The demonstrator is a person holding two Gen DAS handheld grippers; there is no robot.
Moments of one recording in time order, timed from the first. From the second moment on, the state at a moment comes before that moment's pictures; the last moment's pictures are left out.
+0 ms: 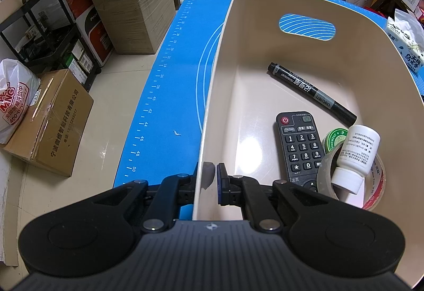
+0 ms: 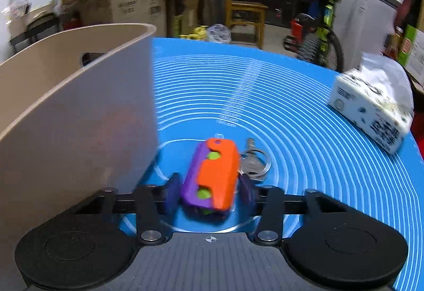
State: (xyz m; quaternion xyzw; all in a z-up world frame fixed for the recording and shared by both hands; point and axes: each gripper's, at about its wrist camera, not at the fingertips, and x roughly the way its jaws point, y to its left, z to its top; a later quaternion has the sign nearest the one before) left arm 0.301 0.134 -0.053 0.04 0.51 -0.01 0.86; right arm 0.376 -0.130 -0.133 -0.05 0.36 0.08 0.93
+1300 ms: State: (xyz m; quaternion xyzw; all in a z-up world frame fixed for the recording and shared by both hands) left arm 0.302 0.135 -0.053 0.04 0.51 -0.01 0.86; right arm 0.364 -0.144 -0.111 -0.05 0.37 0.07 0.93
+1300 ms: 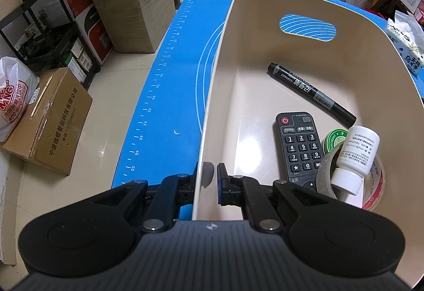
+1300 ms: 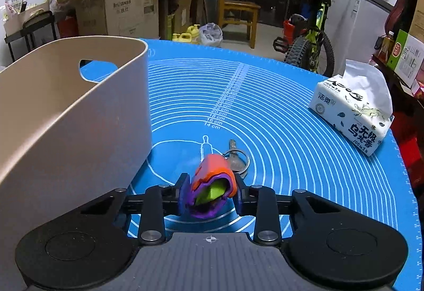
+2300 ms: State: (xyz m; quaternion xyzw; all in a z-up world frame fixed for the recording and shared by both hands) left arm 0.302 0.135 -0.053 0.04 0.52 -0.01 0.86; right arm 0.310 -0.116 0.000 -0.03 0.23 0.15 0.96
